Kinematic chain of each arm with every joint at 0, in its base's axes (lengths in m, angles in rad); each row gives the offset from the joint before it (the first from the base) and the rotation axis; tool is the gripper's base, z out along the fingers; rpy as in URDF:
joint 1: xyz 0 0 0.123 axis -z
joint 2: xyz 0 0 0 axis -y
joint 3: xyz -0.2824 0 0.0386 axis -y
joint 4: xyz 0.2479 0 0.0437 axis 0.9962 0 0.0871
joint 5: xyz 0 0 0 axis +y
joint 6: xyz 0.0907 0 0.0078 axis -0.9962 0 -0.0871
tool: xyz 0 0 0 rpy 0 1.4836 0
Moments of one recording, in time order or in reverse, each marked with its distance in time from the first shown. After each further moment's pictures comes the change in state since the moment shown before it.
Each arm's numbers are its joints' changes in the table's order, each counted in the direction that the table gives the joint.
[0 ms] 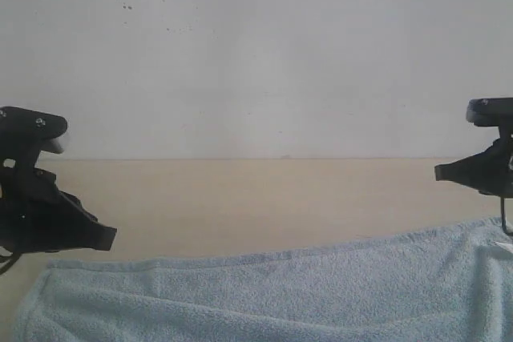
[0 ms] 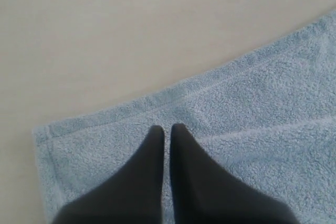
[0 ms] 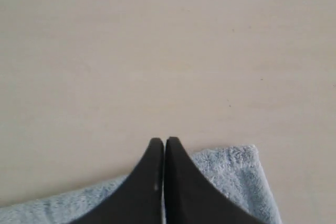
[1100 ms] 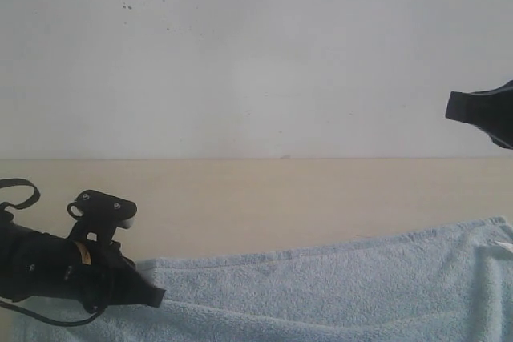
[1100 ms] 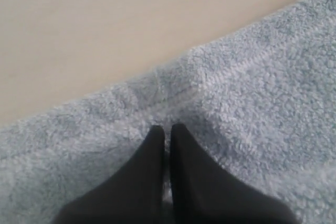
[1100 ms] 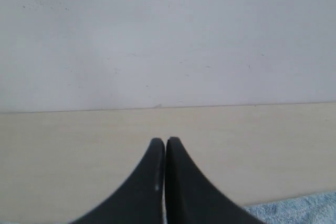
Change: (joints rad) left arm 0.000 -0.532 0.050 0.000 -0.379 -0.033; right arm -0.264 0.809 -0.423 0.015 -0.082 -0.243
